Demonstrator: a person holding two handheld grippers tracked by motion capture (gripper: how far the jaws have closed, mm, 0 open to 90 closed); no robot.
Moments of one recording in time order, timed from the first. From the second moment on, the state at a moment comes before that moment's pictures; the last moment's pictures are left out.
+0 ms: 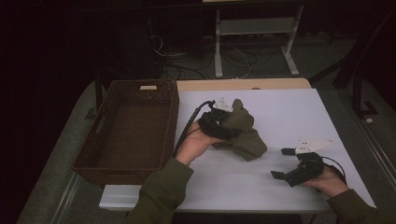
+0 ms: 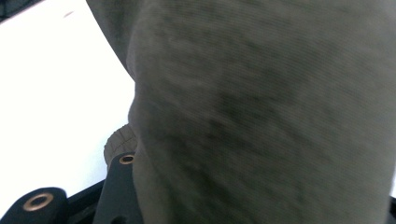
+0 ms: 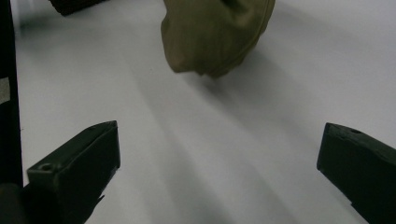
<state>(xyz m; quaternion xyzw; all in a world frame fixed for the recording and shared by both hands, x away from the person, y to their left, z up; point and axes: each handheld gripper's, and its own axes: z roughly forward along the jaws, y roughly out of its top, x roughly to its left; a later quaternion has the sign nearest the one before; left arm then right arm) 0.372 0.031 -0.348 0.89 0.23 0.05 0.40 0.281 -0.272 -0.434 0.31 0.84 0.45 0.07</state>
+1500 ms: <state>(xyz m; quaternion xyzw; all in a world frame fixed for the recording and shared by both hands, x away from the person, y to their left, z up) 0.367 0.000 -0.411 0.90 0.21 0.03 0.38 0.283 -0.268 -0.435 0.30 0.84 0.44 0.07</state>
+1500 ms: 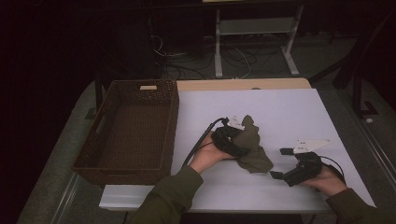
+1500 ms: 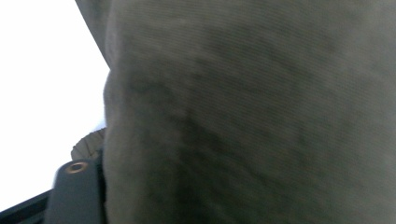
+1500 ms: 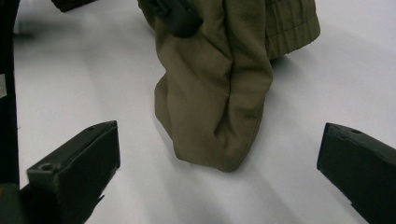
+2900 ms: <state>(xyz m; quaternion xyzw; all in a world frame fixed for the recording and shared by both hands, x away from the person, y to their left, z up) 0.341 0.055 -0.376 0.86 0.23 0.05 0.46 0.284 -0.268 -0.435 0.30 0.84 0.44 0.07</state>
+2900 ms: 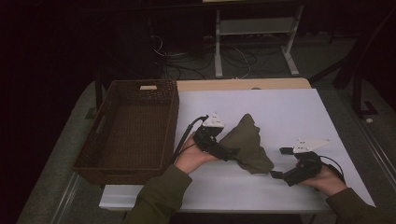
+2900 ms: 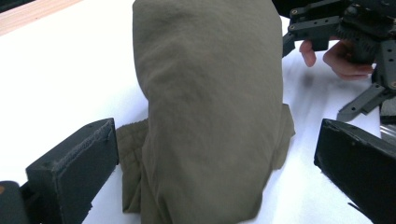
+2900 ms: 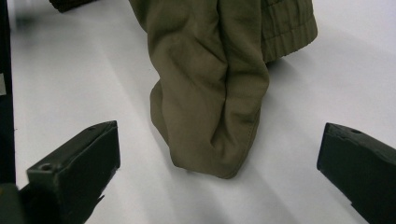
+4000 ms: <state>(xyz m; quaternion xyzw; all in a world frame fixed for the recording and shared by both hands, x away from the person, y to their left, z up) 0.292 0.107 -0.427 0.85 0.26 0.06 0.46 0.285 -0.267 -0.433 0.31 0.84 0.44 0.07</state>
